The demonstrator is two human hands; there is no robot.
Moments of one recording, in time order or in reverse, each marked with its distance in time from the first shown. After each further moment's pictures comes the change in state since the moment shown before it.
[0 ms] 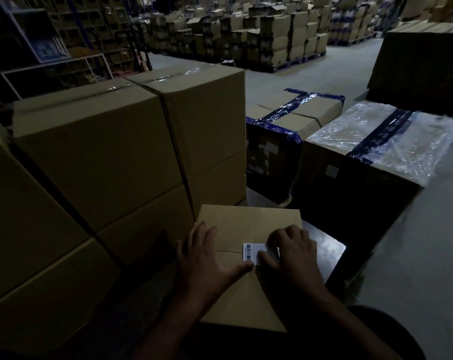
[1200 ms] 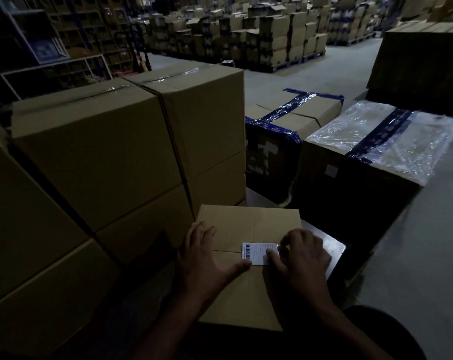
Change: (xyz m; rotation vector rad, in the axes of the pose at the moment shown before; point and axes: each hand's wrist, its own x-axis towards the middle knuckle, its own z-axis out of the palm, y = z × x) left_hand -0.002 0.000 -0.004 -0.107 0.022 -0.014; right_hand -0.016 0.003 -0.002 0.132 0.132 0.176
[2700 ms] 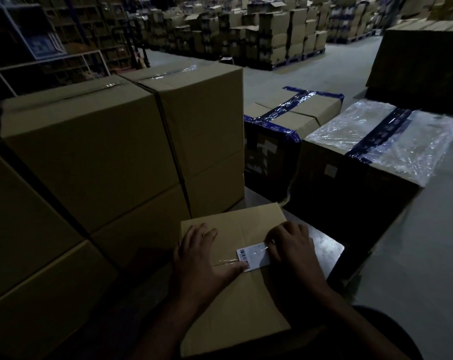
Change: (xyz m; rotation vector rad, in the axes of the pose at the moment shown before) left_hand 0.006 -0.008 0.007 -0.012 0.009 0.056; right_hand 0.030 0.005 0.009 -0.052 -0.160 -0.196
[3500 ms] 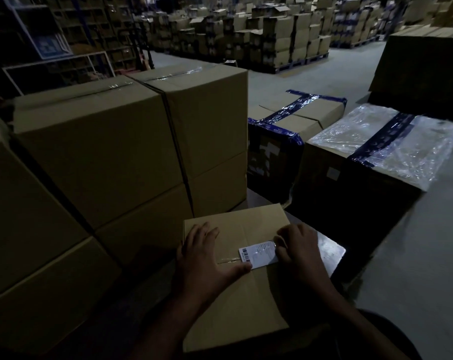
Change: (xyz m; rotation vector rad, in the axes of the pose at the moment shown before) left_hand -0.003 0.003 -0.002 -0.003 -0.013 -0.028; right_hand -0.008 0.003 -0.007 0.146 0.058 0.058
